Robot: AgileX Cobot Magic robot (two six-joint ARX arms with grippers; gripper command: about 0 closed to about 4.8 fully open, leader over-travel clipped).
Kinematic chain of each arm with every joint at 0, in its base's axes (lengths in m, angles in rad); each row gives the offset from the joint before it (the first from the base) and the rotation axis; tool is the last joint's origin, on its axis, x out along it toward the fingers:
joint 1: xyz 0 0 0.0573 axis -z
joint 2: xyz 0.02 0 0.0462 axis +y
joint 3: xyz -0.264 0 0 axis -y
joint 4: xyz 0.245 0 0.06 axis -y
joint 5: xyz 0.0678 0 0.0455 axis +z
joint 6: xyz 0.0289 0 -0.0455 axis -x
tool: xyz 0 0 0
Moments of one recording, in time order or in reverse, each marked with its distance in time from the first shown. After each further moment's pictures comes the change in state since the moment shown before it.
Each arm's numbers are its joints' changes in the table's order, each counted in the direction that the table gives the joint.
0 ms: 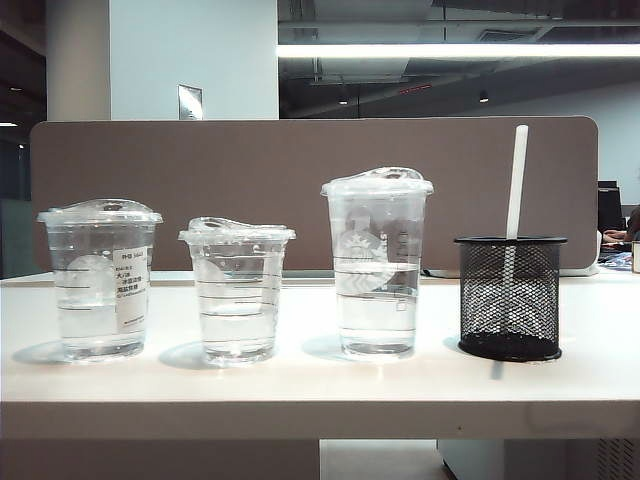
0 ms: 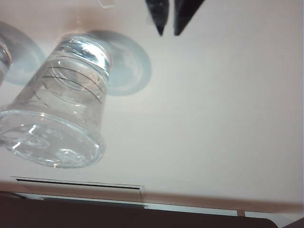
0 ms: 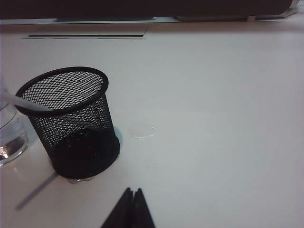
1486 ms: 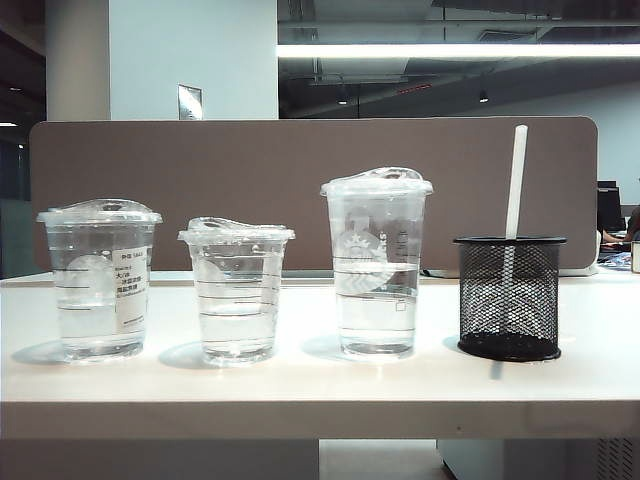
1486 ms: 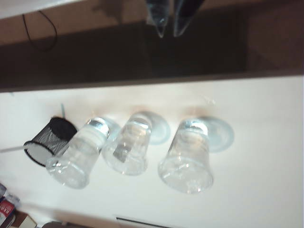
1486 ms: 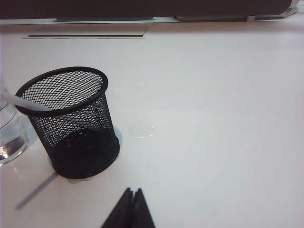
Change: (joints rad) left arm 0.003 0.026 0.996 -1.215 -0.266 0.074; right arm 0.000 0.000 0.000 0.000 0.000 0.000
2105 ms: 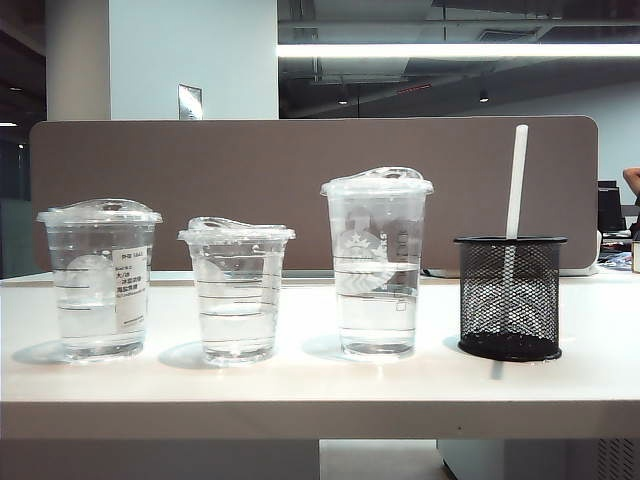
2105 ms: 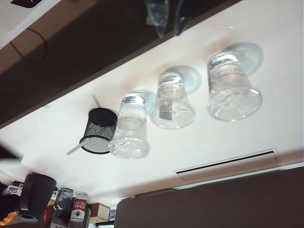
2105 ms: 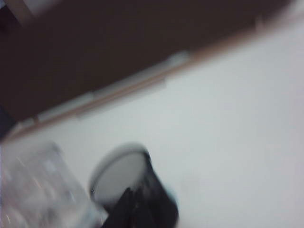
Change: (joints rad) left arm 0.000 0.000 0.003 0.160 -0.225 -0.281; right arm 0.001 0.000 0.139 -0.001 0.016 -0.406
